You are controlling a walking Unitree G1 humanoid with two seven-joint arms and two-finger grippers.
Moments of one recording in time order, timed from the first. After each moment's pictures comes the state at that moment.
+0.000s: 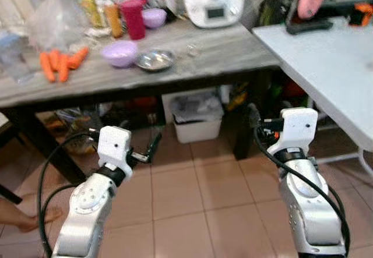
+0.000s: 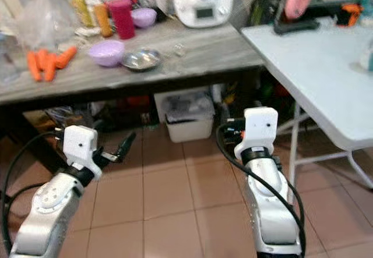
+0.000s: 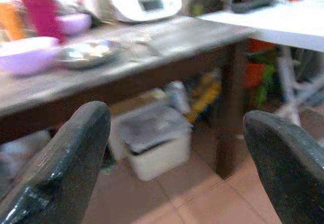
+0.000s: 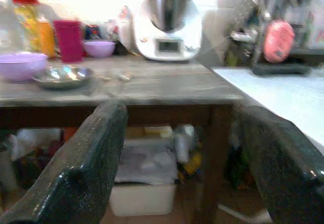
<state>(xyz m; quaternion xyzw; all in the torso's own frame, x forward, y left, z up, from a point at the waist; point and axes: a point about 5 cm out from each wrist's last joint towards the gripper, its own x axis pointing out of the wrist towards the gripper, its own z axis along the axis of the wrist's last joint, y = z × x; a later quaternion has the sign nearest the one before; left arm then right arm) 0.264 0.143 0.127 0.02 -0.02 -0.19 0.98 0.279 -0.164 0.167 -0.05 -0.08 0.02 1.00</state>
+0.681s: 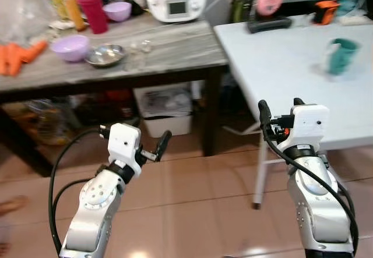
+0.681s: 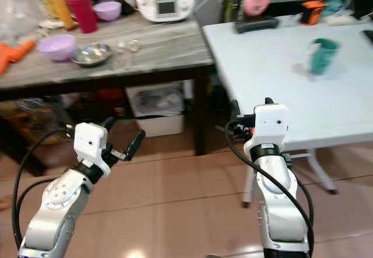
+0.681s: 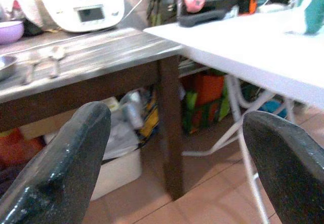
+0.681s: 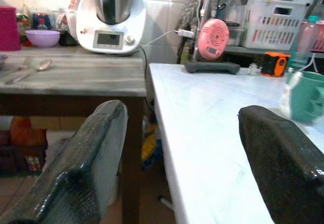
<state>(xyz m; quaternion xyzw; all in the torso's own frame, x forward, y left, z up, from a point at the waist) 0.267 0.138 0.130 0.02 -0.03 -0.20 0.98 0.281 -0.170 0.171 -0.05 -0.09 0.01 0.99</state>
